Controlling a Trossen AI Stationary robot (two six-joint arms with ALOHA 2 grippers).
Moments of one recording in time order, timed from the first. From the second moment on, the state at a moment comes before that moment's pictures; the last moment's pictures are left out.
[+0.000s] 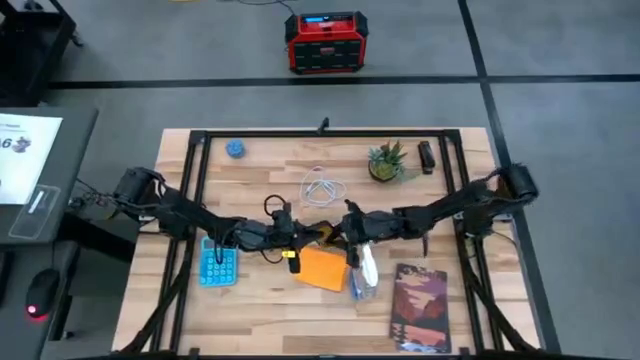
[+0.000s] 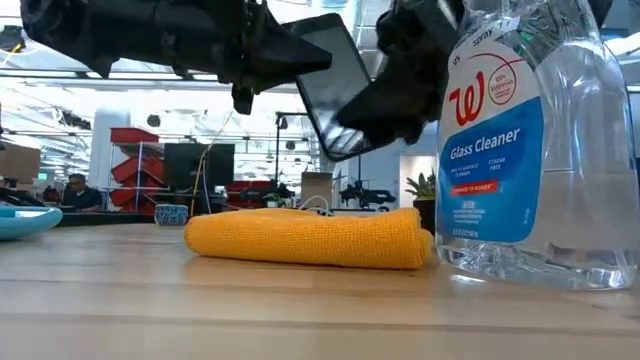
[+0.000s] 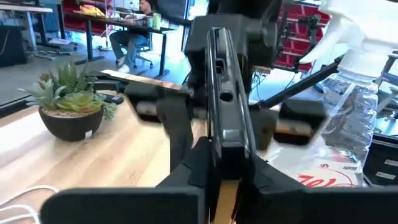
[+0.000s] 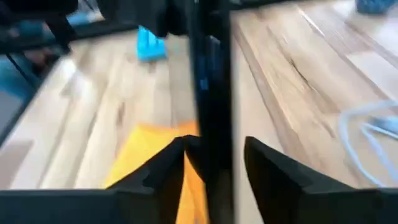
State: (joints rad) left arm -0.29 1.60 0.61 0.93 -0.45 -0.22; right arm 0.16 1.51 0.74 0.27 0.17 0.24
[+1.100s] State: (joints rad) left arm -0.34 1.60 0.61 0.83 -0.46 -0.32; right arm 0.87 1.26 0.82 0.13 0.56 0.34
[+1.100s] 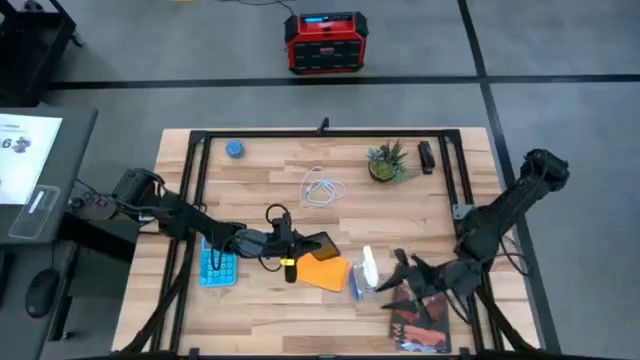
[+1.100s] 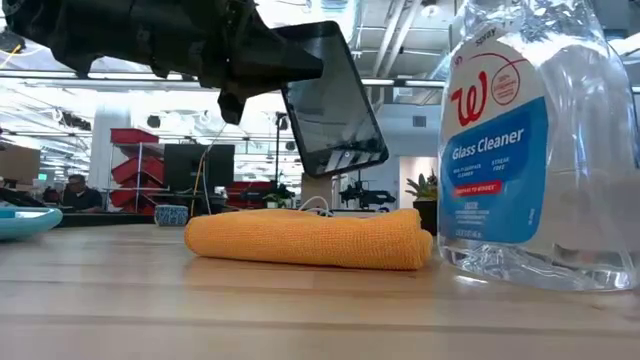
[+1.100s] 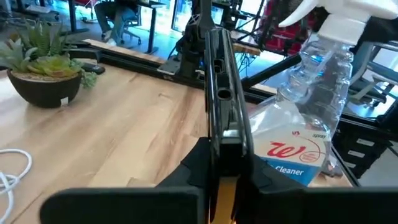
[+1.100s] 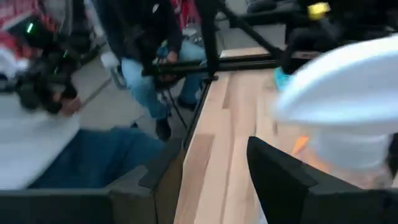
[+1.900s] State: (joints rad) left arm -0.36 1.60 0.61 0.80 -0.46 -0.36; right arm 0.90 1.65 1.11 -0.08 1.37 0.40
